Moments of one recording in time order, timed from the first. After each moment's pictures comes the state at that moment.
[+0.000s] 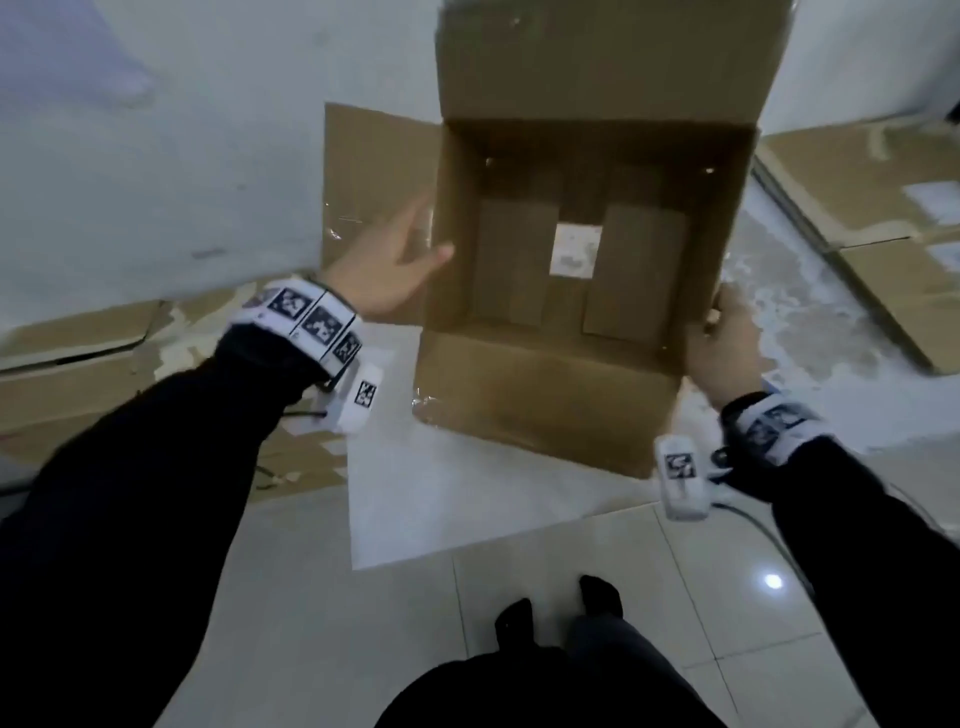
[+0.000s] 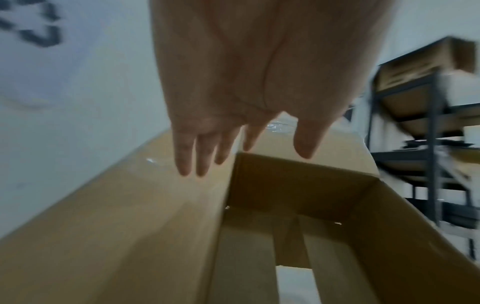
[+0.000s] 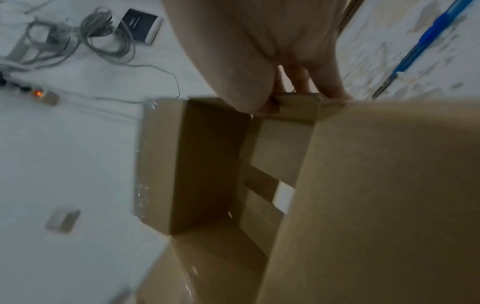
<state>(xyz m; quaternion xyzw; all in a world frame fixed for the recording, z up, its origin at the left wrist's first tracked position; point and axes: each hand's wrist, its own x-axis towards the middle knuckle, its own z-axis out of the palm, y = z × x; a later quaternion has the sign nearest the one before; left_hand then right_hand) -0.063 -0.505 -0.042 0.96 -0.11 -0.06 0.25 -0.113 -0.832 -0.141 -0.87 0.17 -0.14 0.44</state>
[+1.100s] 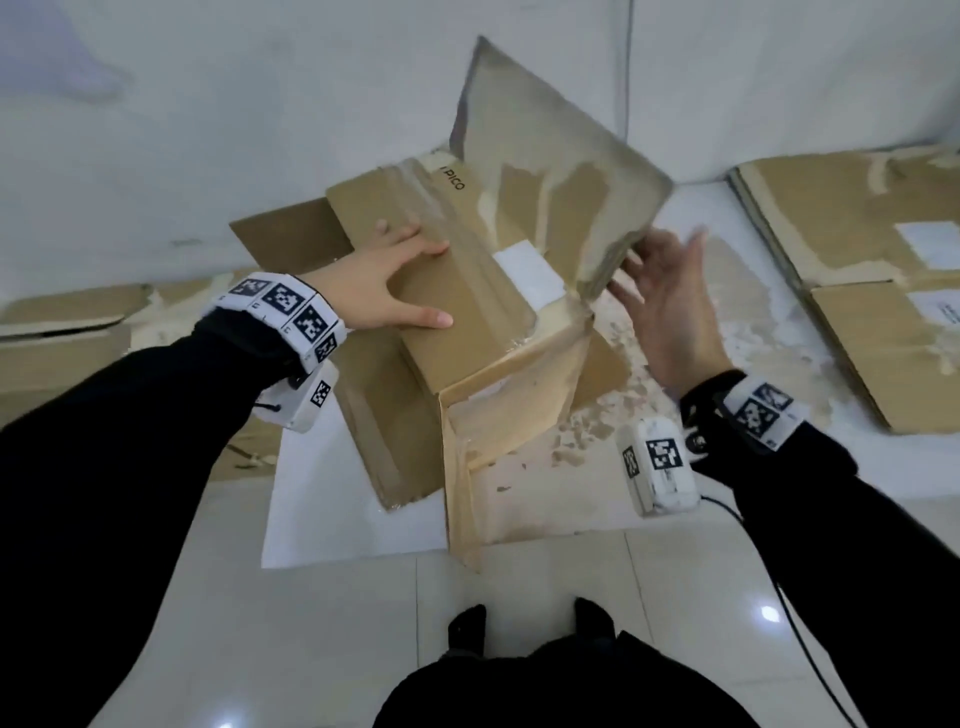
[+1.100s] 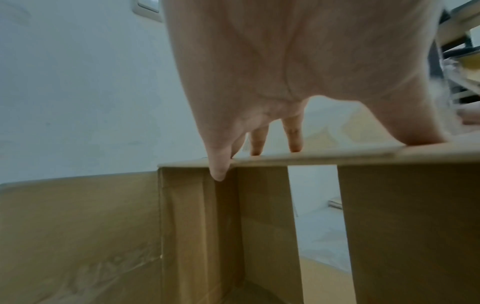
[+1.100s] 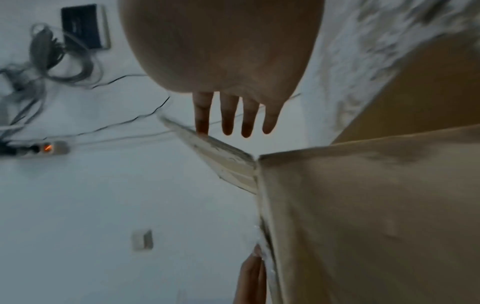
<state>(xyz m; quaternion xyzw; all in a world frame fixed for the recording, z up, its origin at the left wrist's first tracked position) -0.049 -0.581 -0.044 0.96 -0.10 -0.18 0.19 -0.065 -0.873 -0.089 -0.57 -0.03 0.01 0.82</state>
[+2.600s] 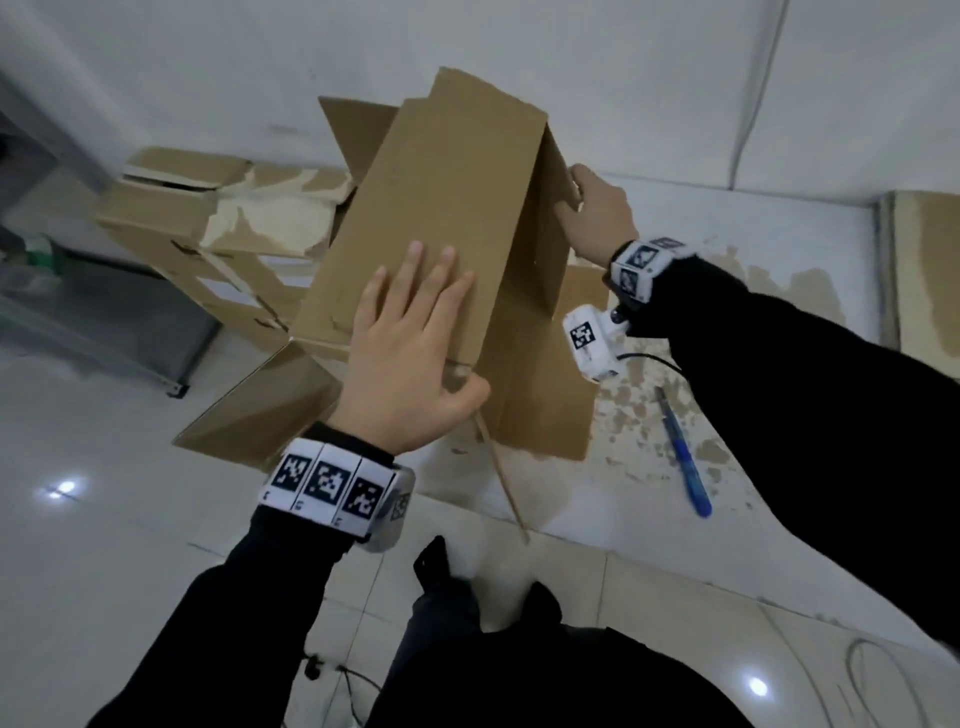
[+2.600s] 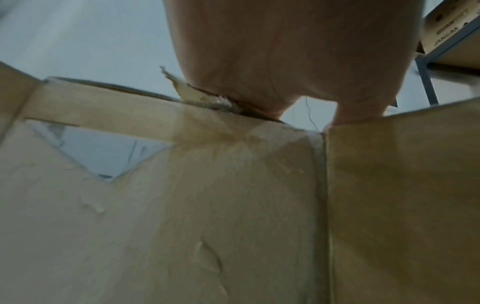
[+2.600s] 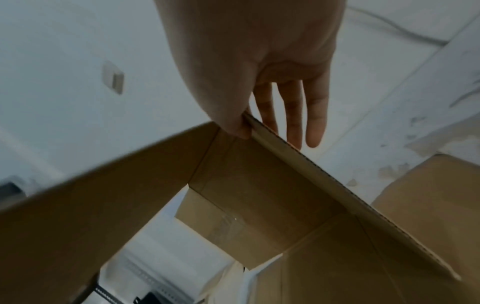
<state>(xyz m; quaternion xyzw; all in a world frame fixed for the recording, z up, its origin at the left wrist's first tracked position) -0.165 -0.723 -0.083 0.99 0.05 0.09 0.01 0.081 -0.833 -0.121 -0.89 -0.24 0.08 0.38</state>
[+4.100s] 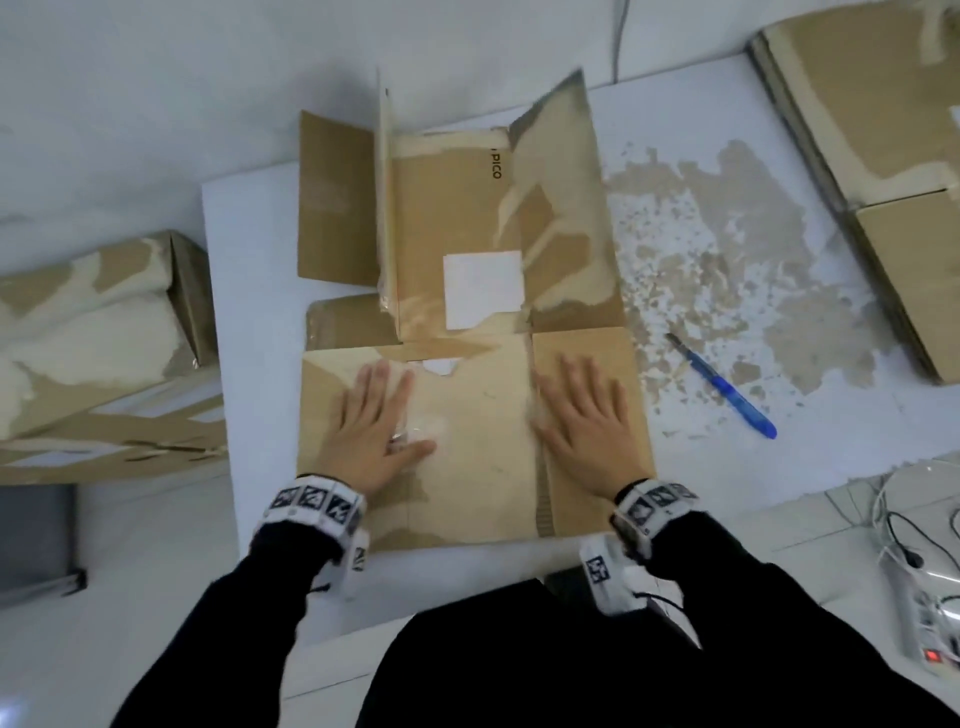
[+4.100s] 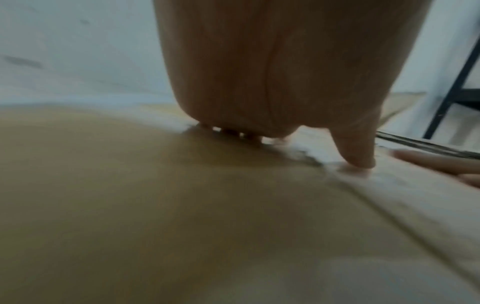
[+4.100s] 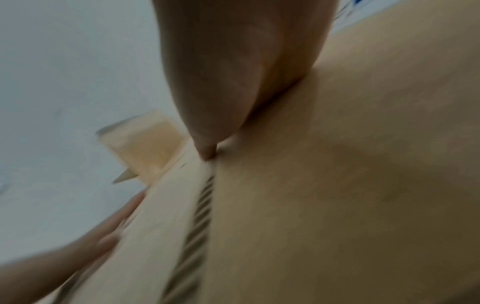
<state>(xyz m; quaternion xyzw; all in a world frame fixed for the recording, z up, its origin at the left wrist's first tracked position) -0.065 -0.542 -0.272 0.94 -0.11 -0.30 0.08 -0.090 -0.836 -0.288 -0.97 -0.07 0.20 0.14</state>
